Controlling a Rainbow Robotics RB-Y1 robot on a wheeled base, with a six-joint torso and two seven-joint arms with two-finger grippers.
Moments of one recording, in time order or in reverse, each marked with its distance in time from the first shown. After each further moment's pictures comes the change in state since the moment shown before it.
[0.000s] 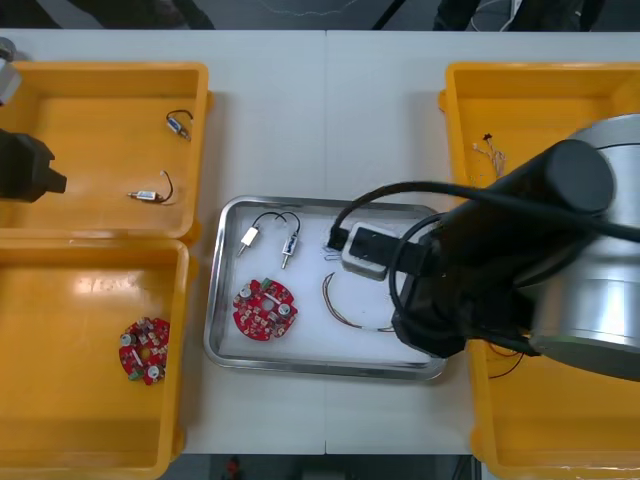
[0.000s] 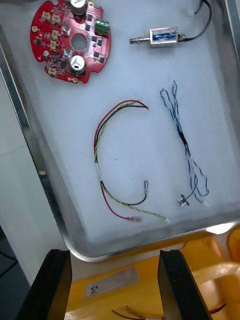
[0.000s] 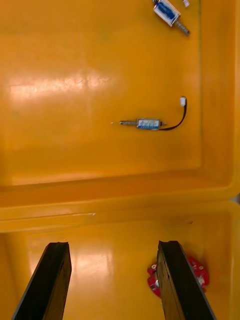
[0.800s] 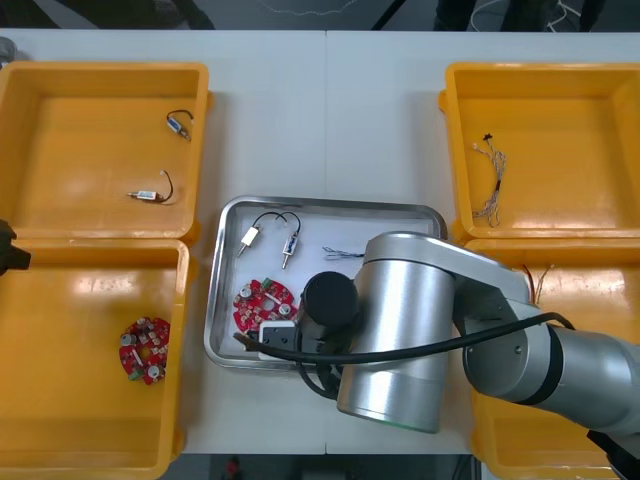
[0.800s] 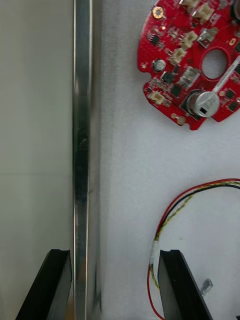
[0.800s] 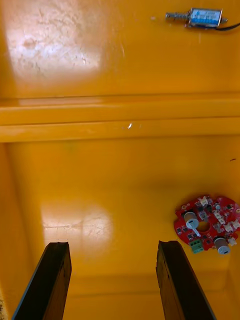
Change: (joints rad) right arm -0.028 0.217 0.391 0.296 0.283 -0.091 0.222; left arm 0.279 0.019 0.114 -0.086 0.071 0.000 -0.021
